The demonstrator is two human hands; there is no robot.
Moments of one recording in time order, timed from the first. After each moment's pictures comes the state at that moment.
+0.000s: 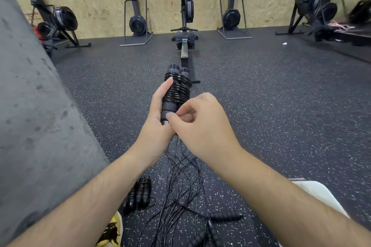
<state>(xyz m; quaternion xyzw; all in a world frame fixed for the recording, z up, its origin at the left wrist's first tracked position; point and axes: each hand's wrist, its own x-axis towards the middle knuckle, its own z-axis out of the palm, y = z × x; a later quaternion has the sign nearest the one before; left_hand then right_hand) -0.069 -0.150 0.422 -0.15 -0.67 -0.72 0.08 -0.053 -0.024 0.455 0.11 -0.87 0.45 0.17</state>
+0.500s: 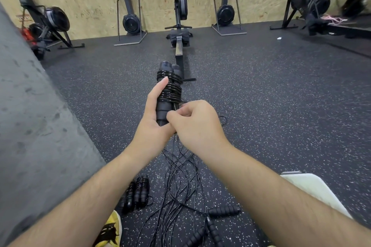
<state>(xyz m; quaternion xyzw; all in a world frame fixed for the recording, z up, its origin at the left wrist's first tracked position) -0.069 -0.145 0.419 -0.16 -0.74 -0.64 0.12 -0.053 -0.024 0.453 0.05 -0.83 0.55 0.09</state>
